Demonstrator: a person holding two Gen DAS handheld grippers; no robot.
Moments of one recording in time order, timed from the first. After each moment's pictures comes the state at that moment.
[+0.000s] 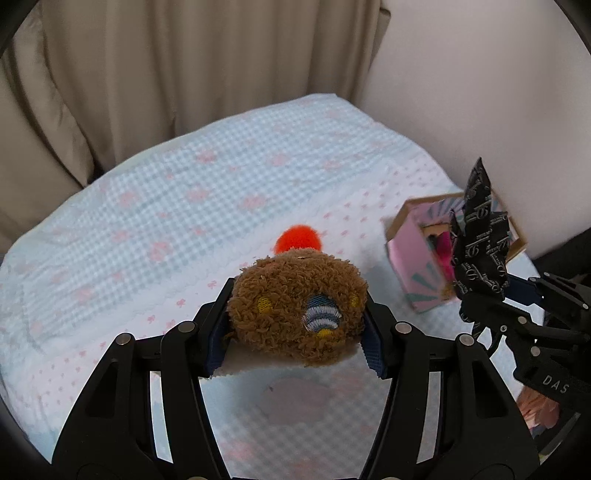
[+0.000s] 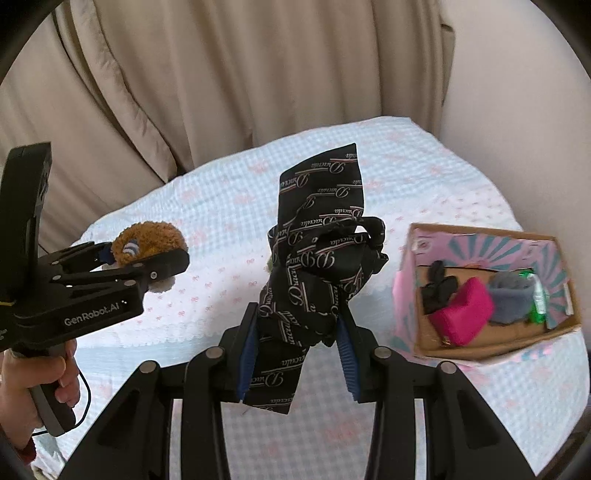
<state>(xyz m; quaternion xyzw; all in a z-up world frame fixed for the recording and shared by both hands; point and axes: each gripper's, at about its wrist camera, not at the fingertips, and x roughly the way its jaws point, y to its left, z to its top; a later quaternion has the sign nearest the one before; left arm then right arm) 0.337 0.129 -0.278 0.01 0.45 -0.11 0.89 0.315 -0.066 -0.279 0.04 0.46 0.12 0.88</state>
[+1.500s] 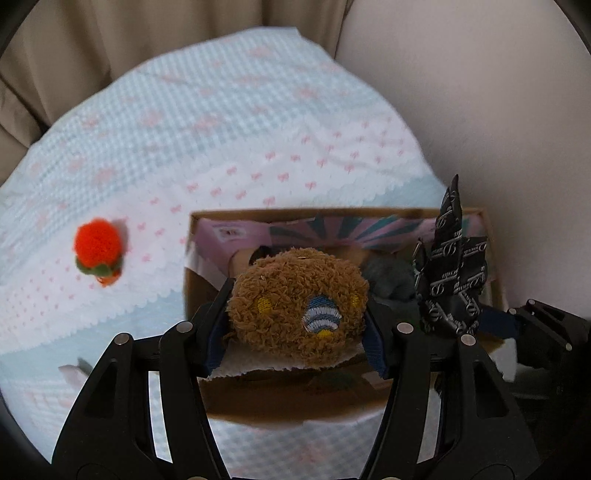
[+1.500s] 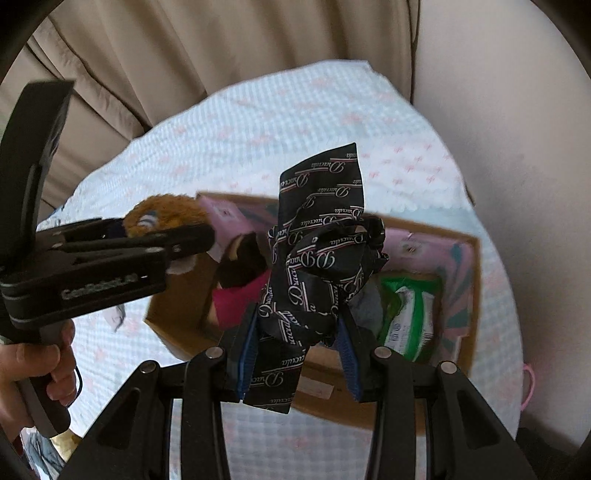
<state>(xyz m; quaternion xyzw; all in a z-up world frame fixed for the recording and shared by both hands) 0.454 -0.192 -0.363 -0.02 0.57 -0.04 0.82 0.417 -0.344 -0.347 0.00 0.56 0.20 0.80</state>
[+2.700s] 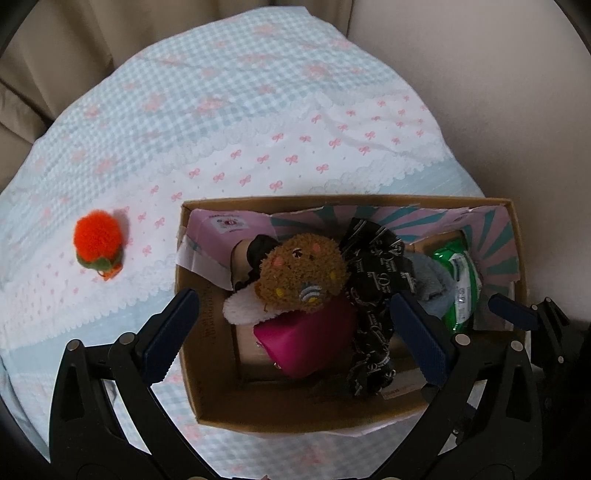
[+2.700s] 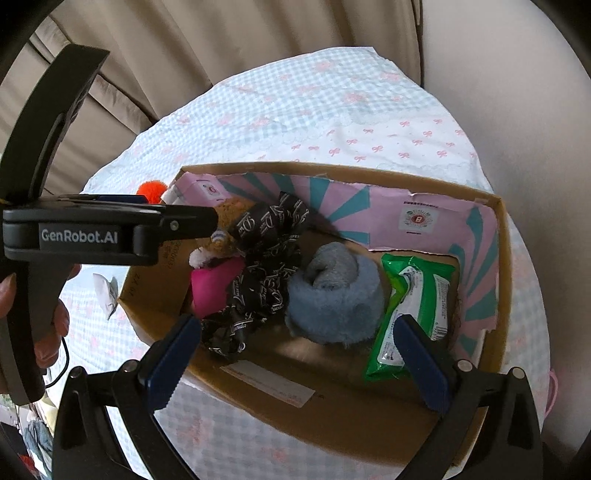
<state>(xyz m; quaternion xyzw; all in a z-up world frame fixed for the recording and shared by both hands) 0.463 -0.201 -0.375 -0.01 0.59 -0.02 0.80 0.416 -0.369 -0.390 0.02 0.55 0.23 0.80</state>
